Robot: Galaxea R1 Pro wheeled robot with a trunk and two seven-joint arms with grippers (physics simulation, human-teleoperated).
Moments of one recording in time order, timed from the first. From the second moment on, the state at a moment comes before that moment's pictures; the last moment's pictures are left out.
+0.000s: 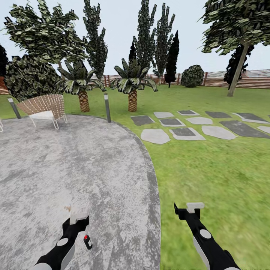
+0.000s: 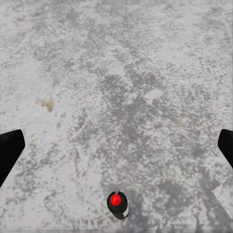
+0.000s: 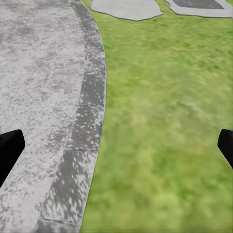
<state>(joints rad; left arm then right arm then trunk) -0.53 0.06 0.09 -0.32 0.01 -0.28 0.08 -0.45 -0.06 0.00 -0.64 0.00 -0.21 0.00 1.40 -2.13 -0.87</state>
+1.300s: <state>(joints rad) -0.53 0.06 0.09 -0.32 -0.02 -0.29 0.08 -0.45 -0.06 0.00 -0.64 0.00 -0.21 0.00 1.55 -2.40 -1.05</state>
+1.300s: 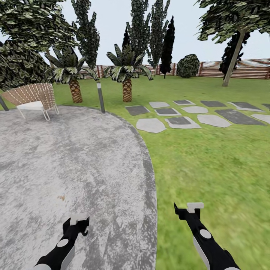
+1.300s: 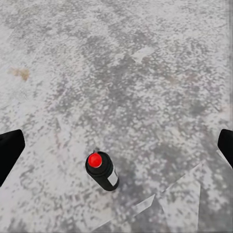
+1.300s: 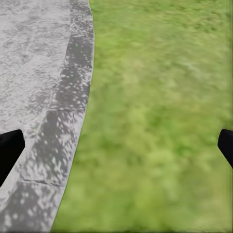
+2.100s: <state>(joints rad) -0.52 0.06 0.09 -0.32 -0.02 -0.33 0.08 -0.45 -0.06 0.00 -0.64 0.00 -0.21 0.00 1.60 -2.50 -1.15</state>
